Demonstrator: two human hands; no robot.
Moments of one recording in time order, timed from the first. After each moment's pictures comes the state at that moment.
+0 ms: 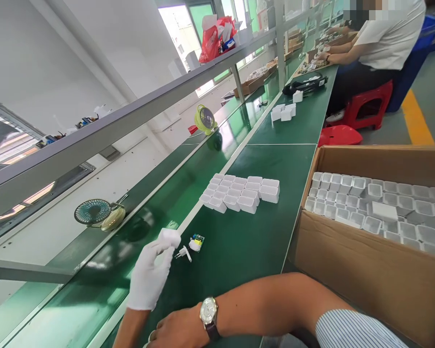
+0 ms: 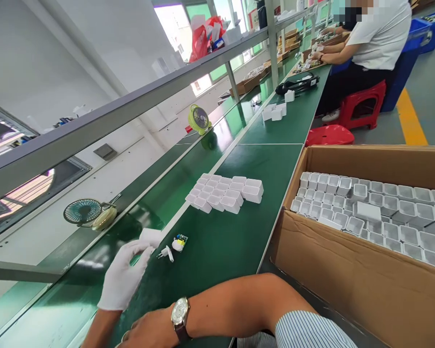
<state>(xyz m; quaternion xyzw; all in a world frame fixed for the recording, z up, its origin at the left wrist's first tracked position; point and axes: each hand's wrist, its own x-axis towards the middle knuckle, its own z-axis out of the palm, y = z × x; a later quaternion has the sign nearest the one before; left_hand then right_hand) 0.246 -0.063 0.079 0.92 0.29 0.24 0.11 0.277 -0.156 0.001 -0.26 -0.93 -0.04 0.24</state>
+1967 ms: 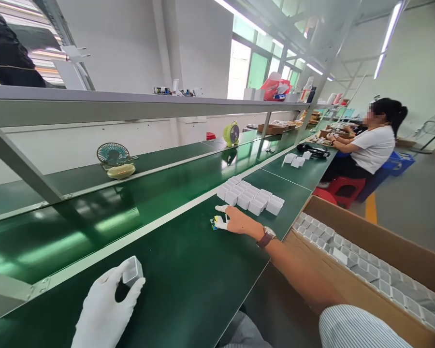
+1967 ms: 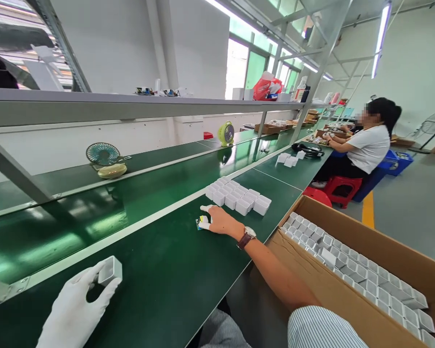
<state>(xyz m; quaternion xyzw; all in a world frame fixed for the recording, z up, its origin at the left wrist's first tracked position) 0.027 -0.115 0.011 0.82 0.52 0.19 0.15 0.439 -0.231 0.028 -0.72 -0.62 0.12 0.29</state>
